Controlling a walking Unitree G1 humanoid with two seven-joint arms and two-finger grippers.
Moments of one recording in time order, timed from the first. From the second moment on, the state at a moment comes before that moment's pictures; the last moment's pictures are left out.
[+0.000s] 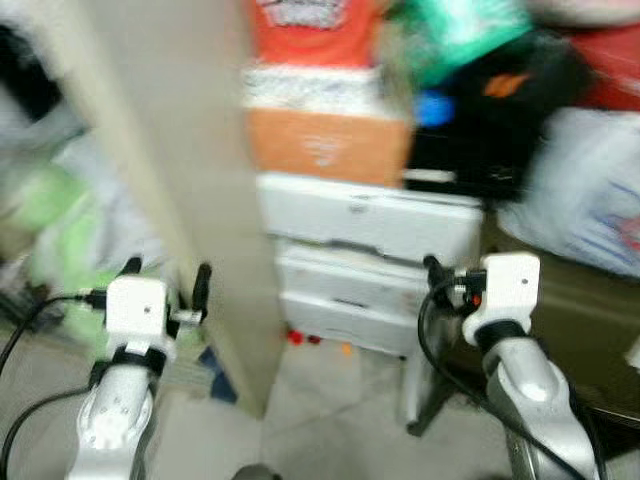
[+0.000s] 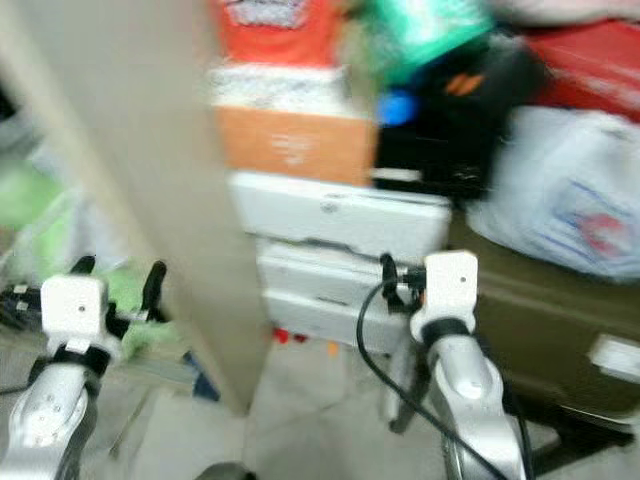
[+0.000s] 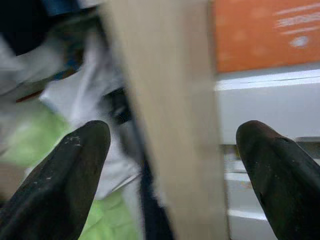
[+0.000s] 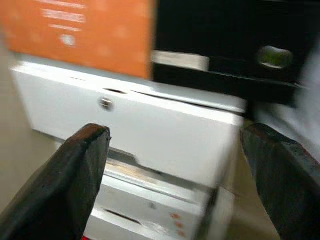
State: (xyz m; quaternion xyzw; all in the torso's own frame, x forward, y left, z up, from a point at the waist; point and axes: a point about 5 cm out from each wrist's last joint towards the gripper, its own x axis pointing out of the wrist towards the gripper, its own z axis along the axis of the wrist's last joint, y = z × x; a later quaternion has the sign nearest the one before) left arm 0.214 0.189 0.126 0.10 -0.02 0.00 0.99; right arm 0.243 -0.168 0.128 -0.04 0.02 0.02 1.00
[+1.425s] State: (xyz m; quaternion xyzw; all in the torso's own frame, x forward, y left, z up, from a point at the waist) left arm 0.229 0.178 0.127 0.08 -0.03 -0.04 1.00; right arm 0.251 -0.166 0.123 -0.09 0.03 0.06 0.99
